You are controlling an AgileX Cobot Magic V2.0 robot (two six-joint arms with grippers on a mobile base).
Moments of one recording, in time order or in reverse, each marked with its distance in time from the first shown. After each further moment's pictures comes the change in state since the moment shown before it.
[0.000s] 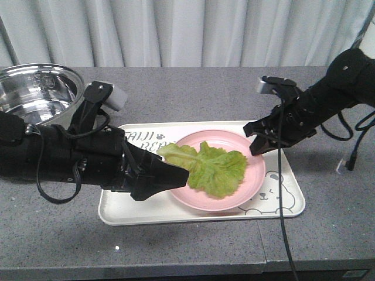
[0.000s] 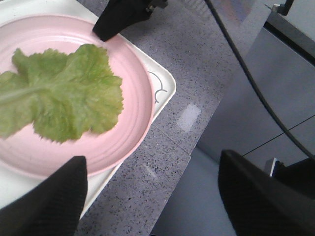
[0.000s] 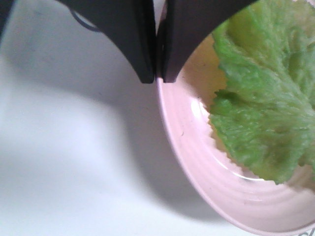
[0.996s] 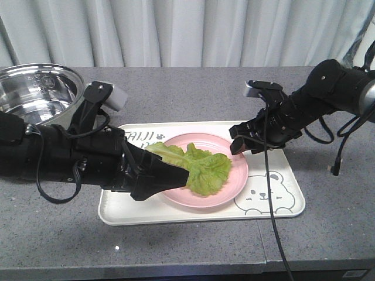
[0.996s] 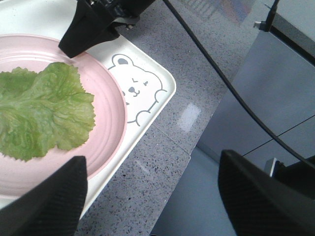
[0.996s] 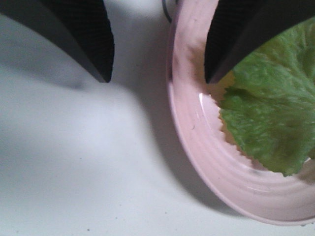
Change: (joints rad) left arm 0.000 0.000 0.000 0.000 0.000 0.000; right arm 0.044 0.040 0.000 -0.005 -0.112 0.024
